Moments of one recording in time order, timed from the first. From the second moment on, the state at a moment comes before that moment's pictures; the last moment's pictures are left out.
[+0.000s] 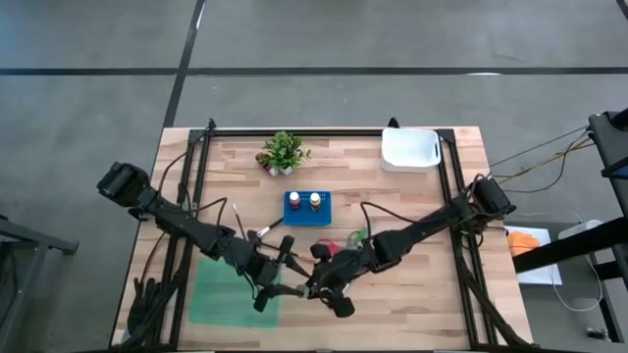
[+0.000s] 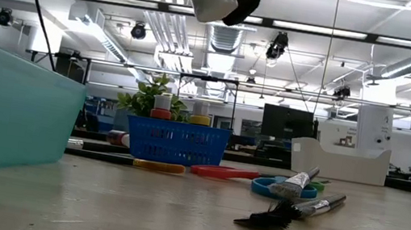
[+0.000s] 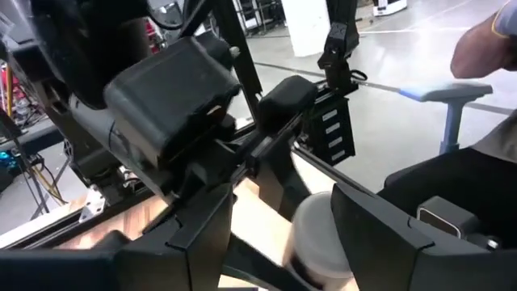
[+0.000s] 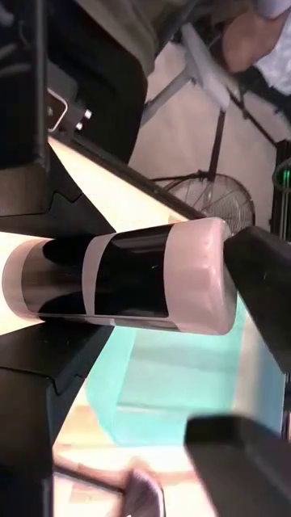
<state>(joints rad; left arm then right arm) -0.50 1.51 0.73 0.62 -0.08 0.30 0.39 1.86 1.27 0.07 -0.04 0.16</state>
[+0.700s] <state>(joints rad) -0.50 1.52 0.73 0.57 0.01 0.27 0.39 1.86 1.30 0.07 -0.02 0.13</state>
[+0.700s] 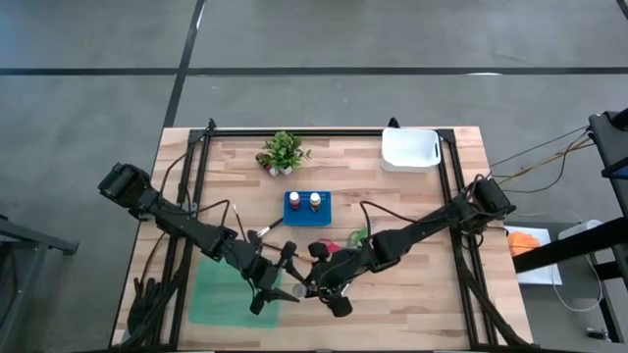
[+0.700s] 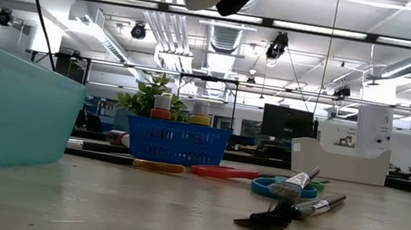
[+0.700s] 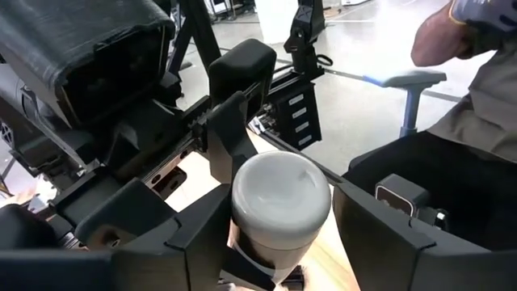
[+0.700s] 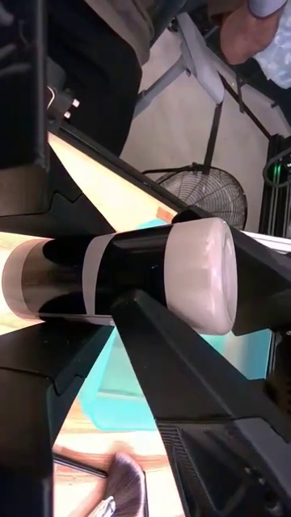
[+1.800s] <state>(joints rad) -0.55 1.36 0.71 0.52 -0.01 0.33 0.53 1.85 1.32 -0.12 0.35 -0.08</state>
